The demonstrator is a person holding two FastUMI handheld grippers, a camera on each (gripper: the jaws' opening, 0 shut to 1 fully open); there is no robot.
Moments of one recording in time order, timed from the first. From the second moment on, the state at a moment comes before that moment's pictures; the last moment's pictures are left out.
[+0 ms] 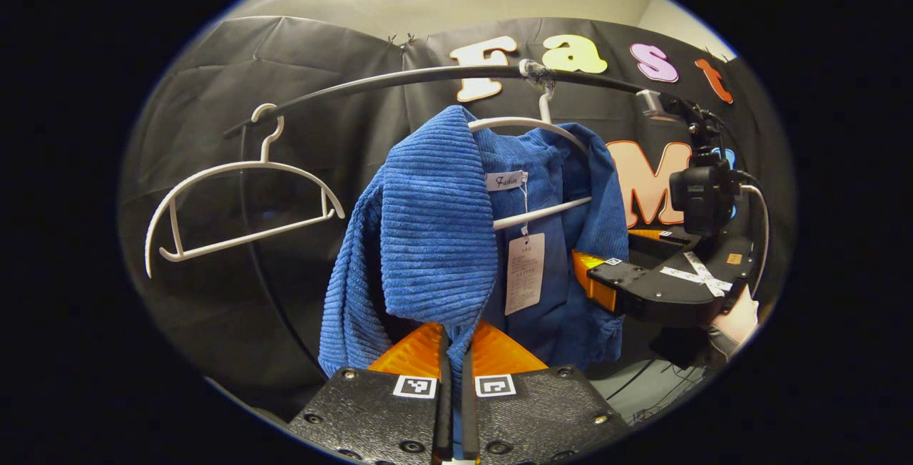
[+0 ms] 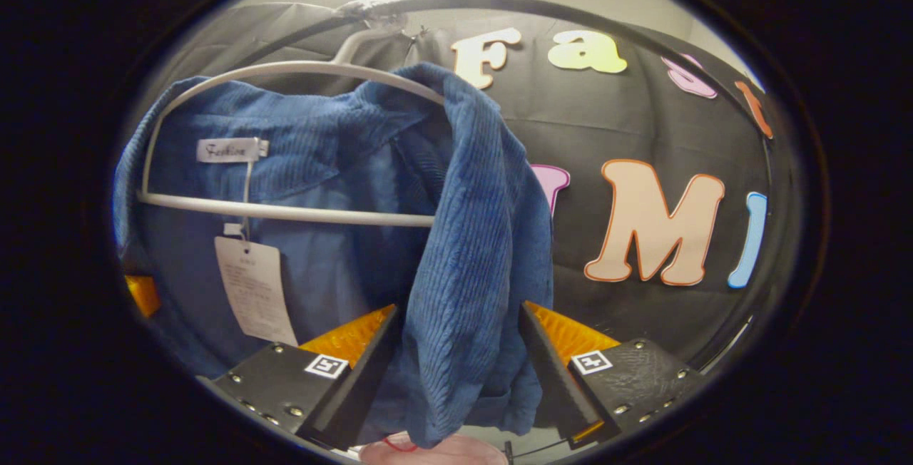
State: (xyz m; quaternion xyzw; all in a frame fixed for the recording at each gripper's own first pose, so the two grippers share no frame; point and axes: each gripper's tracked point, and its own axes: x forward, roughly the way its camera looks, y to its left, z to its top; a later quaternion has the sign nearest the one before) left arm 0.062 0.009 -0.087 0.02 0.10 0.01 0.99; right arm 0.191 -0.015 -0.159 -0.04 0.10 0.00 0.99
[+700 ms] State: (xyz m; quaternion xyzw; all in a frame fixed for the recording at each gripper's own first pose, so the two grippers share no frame) left arm 0.049 0.030 -0.068 0.03 0.08 0.03 1.00; right arm 0.210 -0.056 -0.138 -0.04 0.09 -0.04 0.99
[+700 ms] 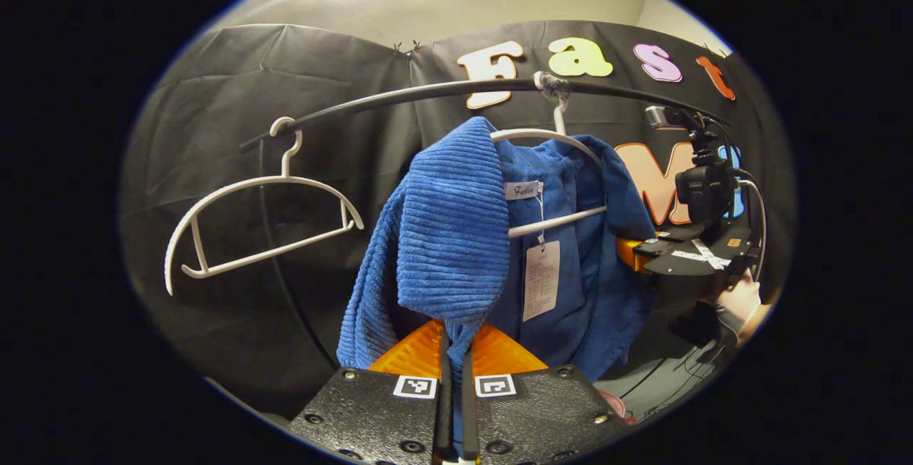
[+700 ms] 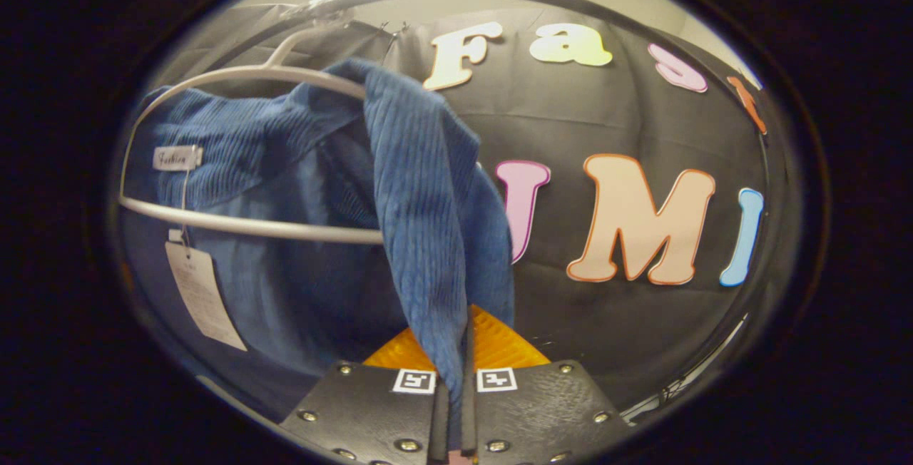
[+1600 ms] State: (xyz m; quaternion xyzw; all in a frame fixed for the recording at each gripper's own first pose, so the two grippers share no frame) left arm 0.013 0.079 -0.004 -0.03 0.07 0.05 1.00; right arm 0.245 -0.095 -0.077 -0.04 0.04 -0.05 1.00
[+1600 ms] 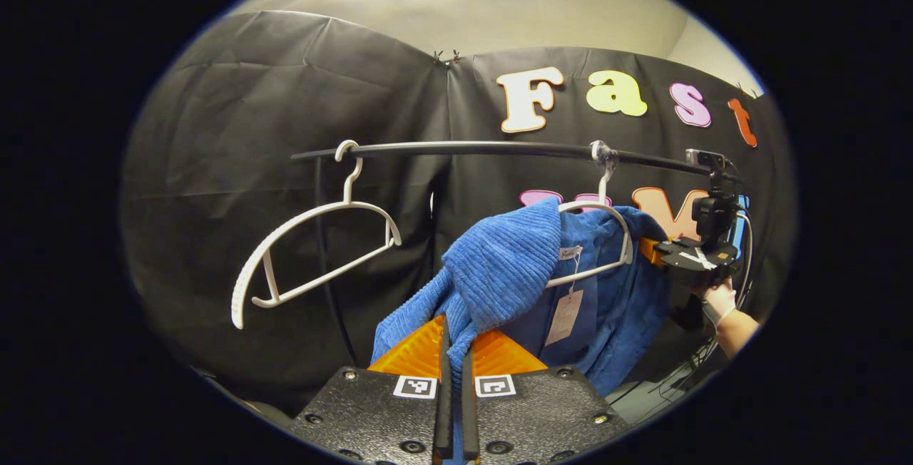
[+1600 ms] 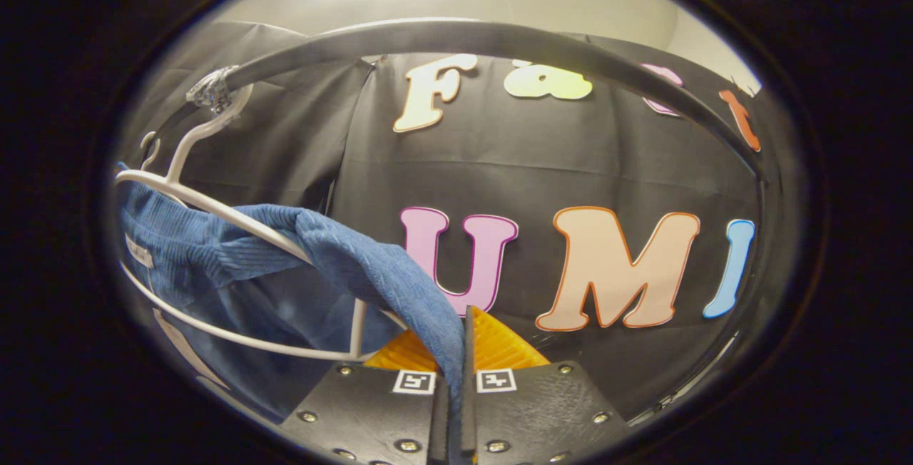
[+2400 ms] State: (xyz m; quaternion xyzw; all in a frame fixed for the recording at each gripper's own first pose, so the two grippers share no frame) left arm 0.038 0.125 0.027 -0.05 0.04 0.07 1.00; right arm 0.270 -0.107 -0.063 -0.05 0.01 -0.05 1.00
